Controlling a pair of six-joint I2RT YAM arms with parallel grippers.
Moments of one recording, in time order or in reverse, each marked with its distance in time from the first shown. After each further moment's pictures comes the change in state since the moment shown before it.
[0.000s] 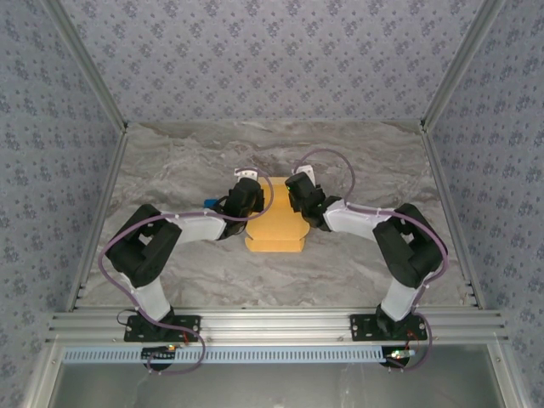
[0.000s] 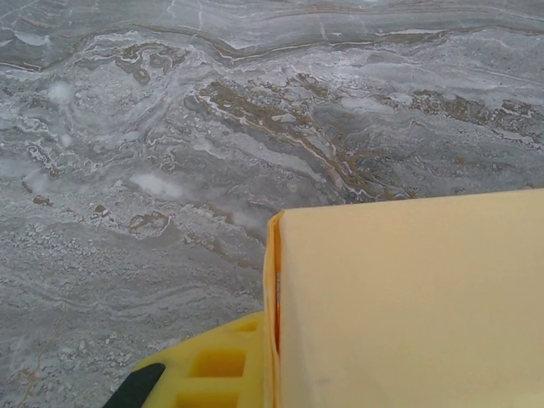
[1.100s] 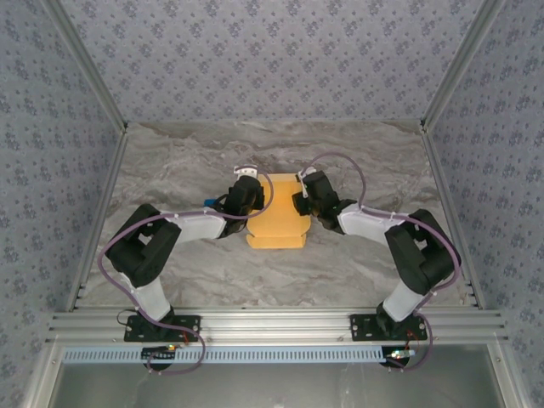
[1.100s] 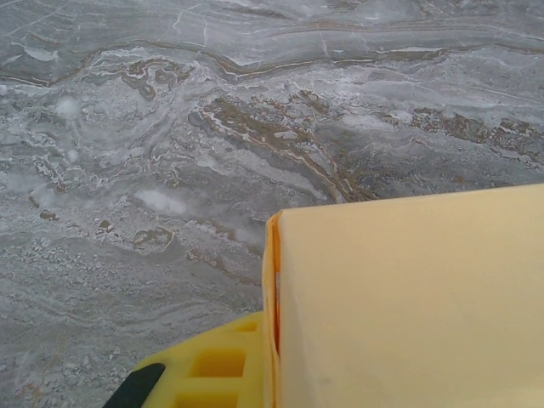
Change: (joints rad) left arm 0.002 0.000 0.017 0.000 -0.007 0.000; right arm -0.090 -0.074 -0.099 0.109 -0.309 -0.103
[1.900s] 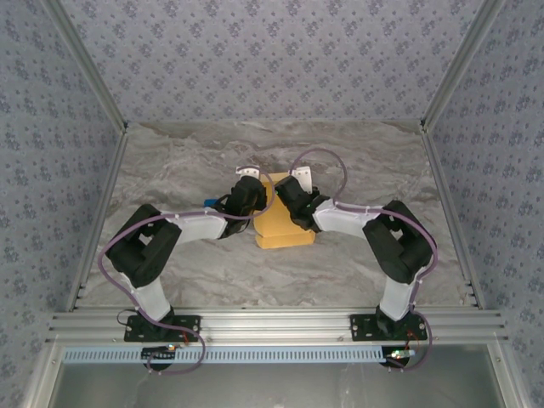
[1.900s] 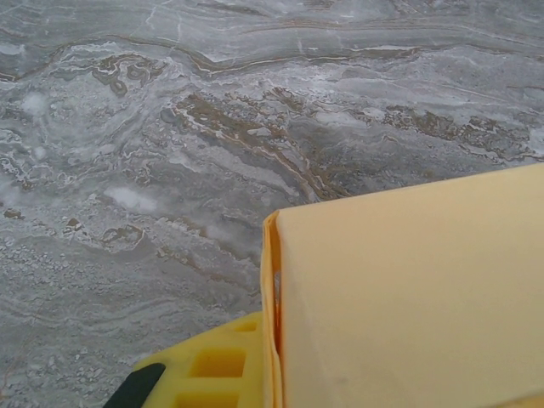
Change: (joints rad) left arm -0.008 0.000 0.006 0.001 0.031 -0.016; right arm 0.152 0.147 0.181 -0.213 0.566 0.211
